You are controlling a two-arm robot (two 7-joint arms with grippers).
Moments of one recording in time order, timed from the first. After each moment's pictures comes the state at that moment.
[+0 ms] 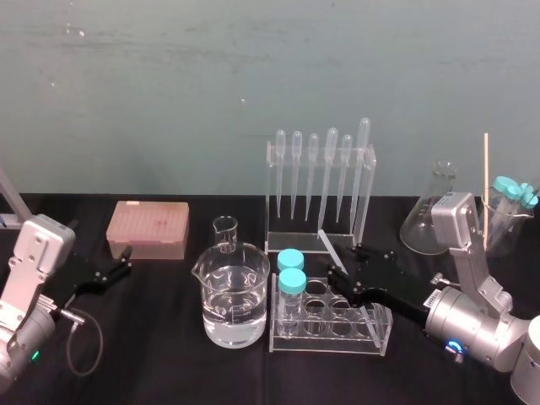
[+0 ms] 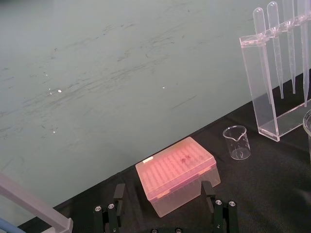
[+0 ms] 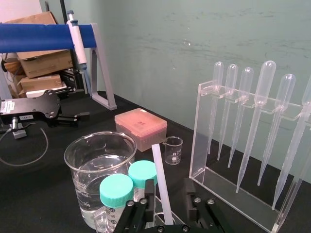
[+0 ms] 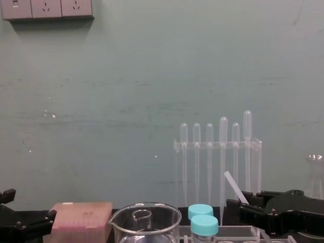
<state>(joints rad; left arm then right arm) -0.20 0.60 0.45 -1.41 -0.25 -0.12 0.03 0.31 0.54 -0.51 -1.42 0.52 -0.03 0.45</state>
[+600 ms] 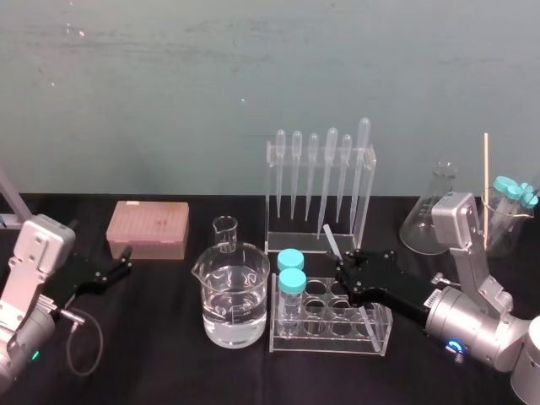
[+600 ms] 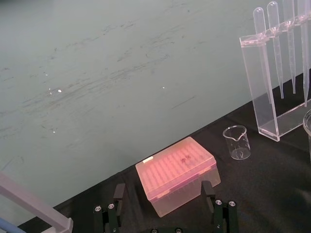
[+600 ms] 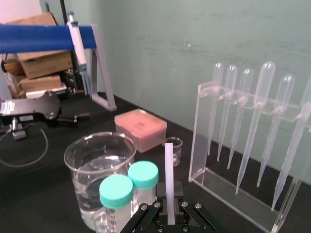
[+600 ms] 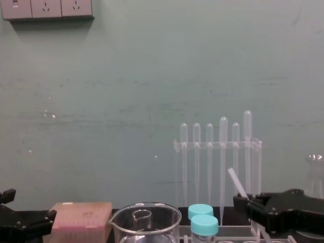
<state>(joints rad) -0.20 0.60 0.45 -1.41 -0.25 -0.12 0.03 0.31 0.53 -0.51 -1.42 0.52 -0.04 0.45</state>
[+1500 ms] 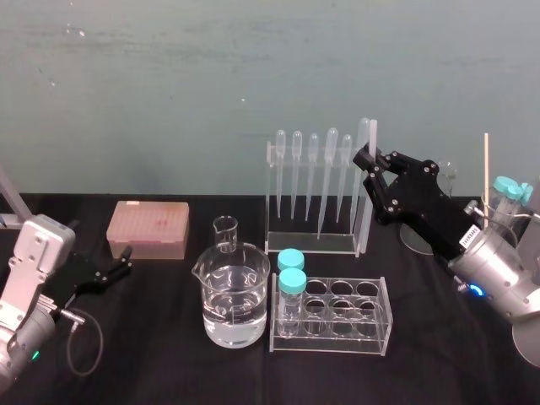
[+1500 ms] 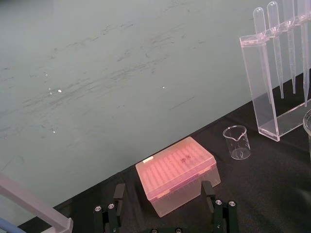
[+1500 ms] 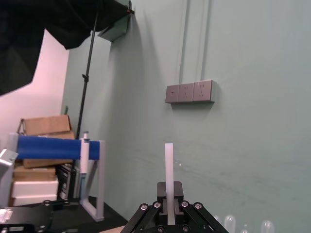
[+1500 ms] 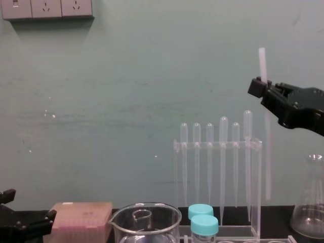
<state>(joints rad) -0.20 0.60 0.45 -1.41 -0.25 -0.12 0.03 0.33 0.43 -0.35 -1.37 0.59 -0.44 0.63</state>
